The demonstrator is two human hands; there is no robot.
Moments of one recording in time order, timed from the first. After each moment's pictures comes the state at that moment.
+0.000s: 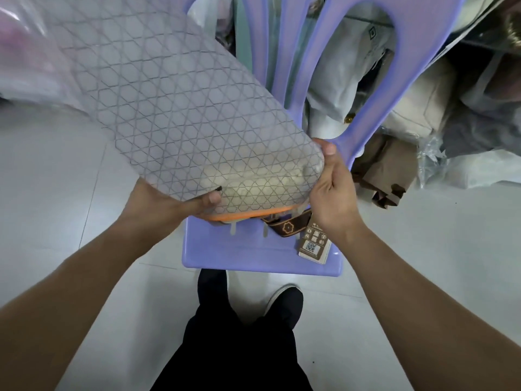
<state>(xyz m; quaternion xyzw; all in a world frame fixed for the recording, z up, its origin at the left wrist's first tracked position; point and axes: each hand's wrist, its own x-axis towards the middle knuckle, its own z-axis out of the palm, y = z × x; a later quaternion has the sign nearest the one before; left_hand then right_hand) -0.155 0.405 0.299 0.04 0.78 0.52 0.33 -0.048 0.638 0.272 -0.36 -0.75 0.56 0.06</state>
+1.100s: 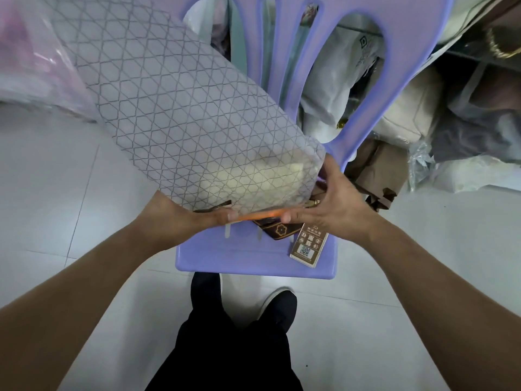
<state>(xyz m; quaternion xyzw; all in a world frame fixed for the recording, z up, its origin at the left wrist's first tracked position) -0.148 0.419 0.286 0.09 0.77 0.50 0.38 -0.026 0.678 0.283 -0.24 -0.79 0.54 -0.14</state>
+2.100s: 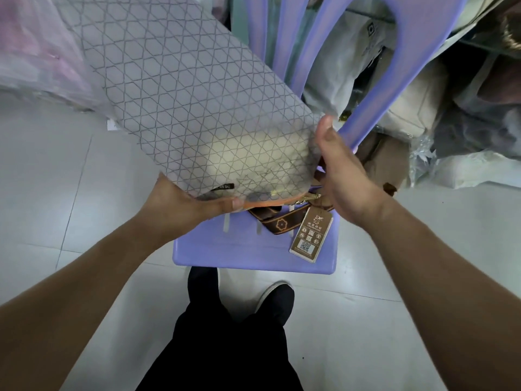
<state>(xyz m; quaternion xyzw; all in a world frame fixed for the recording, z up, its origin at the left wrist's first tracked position) -0.149 0.427 0.278 0.07 0.77 0.51 0.37 -0.063 0.667 0.296 -0.31 -0.65 0.69 -0.09</state>
